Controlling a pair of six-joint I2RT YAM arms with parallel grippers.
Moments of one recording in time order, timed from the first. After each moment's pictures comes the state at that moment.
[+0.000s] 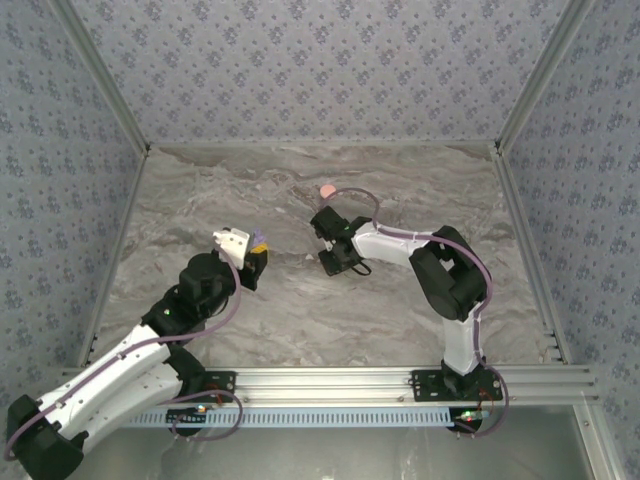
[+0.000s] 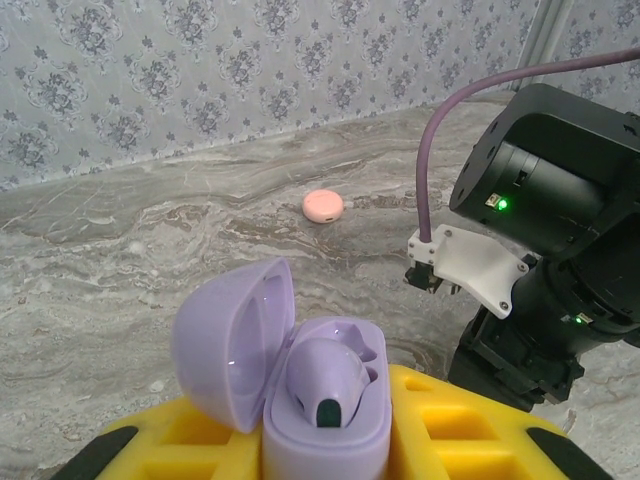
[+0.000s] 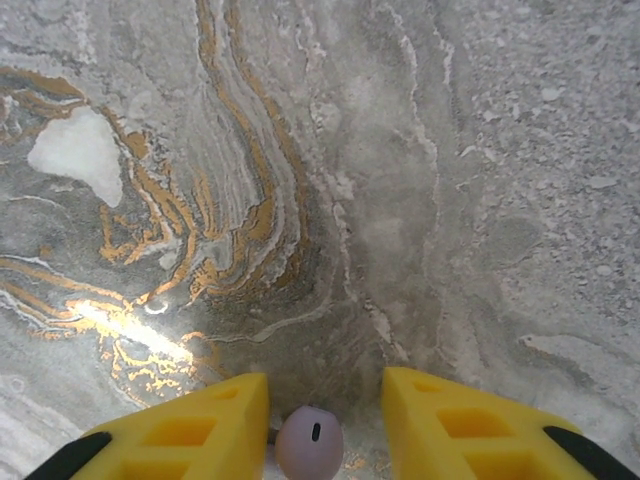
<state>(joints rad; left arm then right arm) -0.73 0.68 0.49 -0.07 -0.21 -0.12 0.74 1.94 1.28 -0.60 0.09 0.23</state>
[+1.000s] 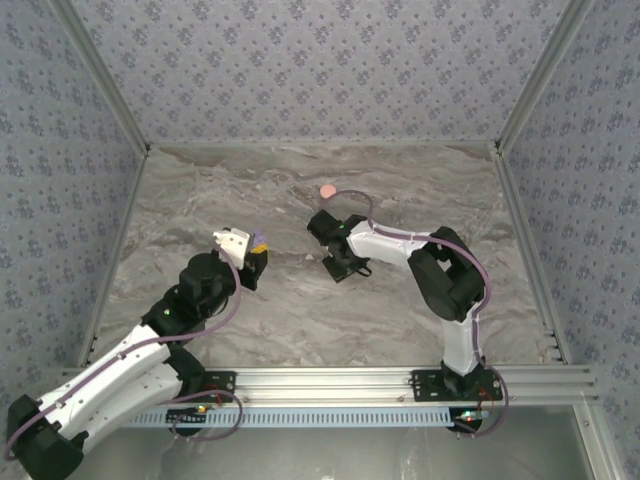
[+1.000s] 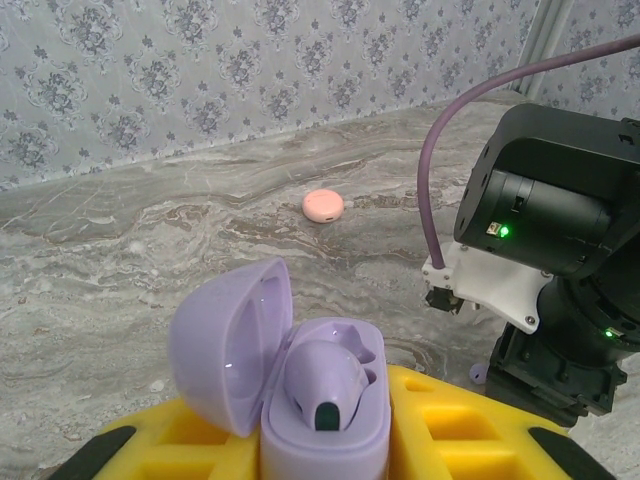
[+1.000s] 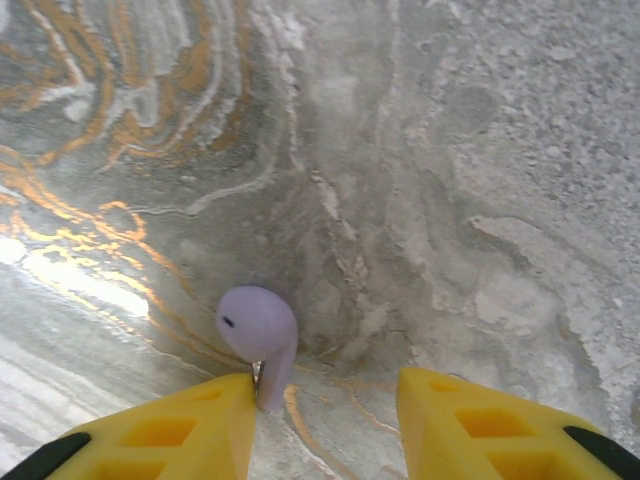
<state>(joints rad) -0.73 0.68 0.49 -0.07 -0.21 -0.12 0.77 1.95 1.33 -0.80 0.19 0.19</state>
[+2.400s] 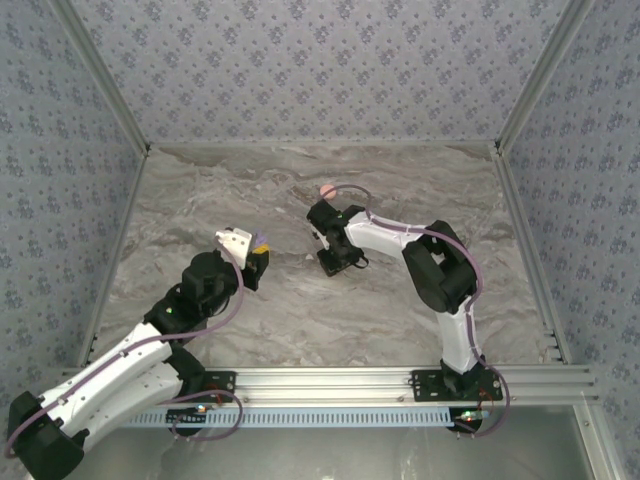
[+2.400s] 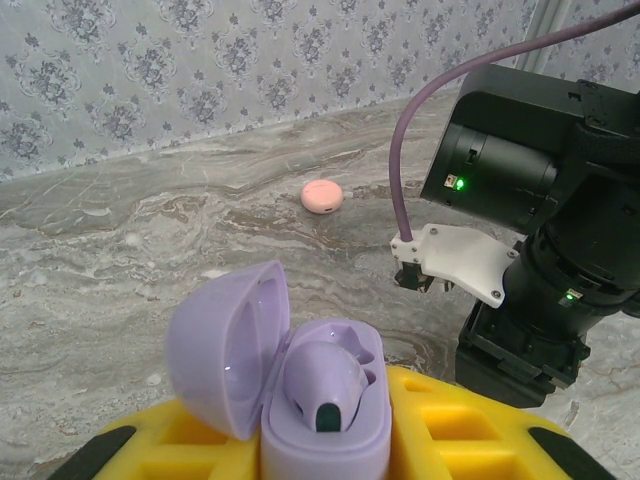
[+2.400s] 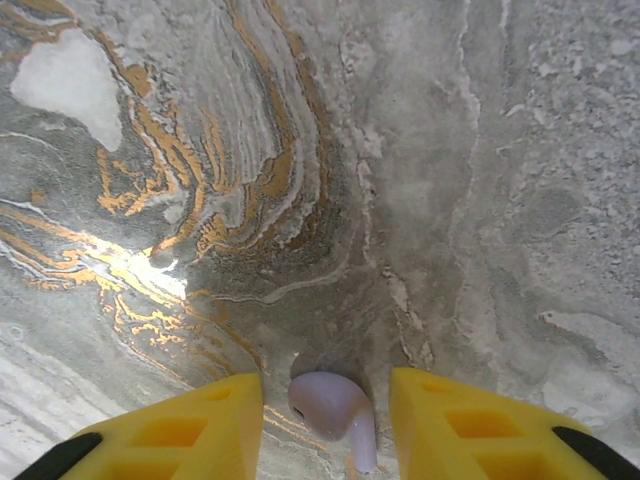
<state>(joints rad) -0.73 0.70 0.49 -0.07 -0.21 -0.12 0.73 2.03 1.44 -0.82 0.04 0.17</state>
